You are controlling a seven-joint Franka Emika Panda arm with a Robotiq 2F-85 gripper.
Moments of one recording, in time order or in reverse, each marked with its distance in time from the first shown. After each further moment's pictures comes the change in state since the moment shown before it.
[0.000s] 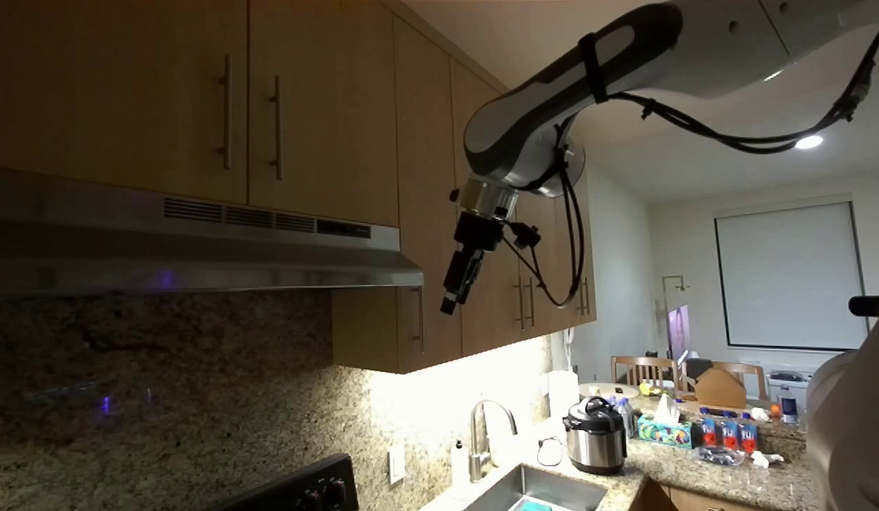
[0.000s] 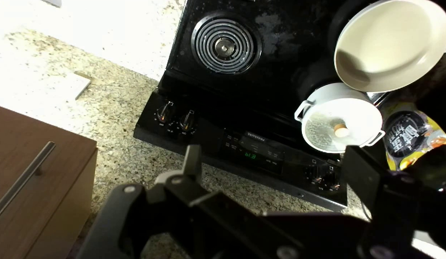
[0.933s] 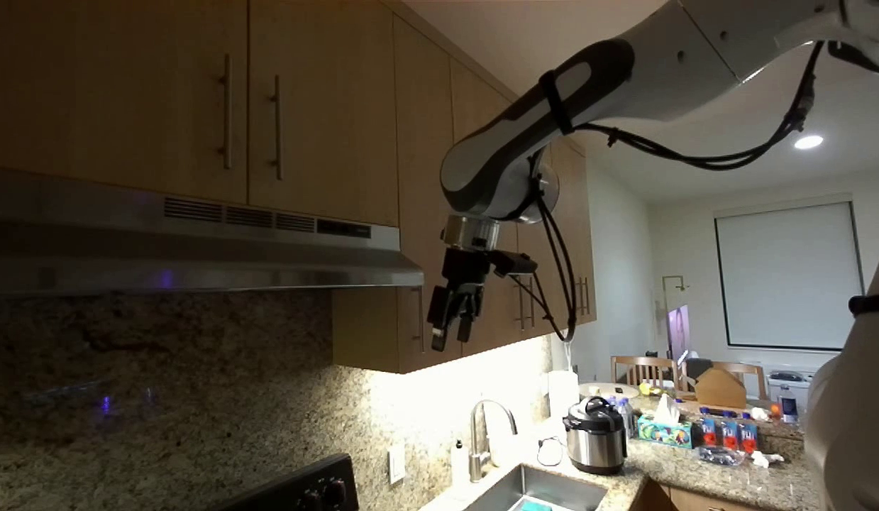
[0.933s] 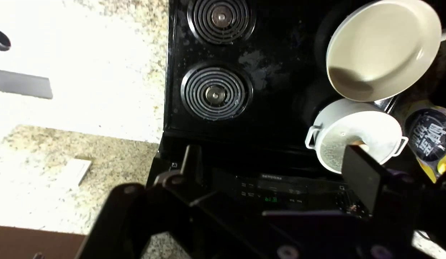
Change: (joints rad) arm -0.019 0.122 0.045 -0.001 -0.025 -0.037 0.287
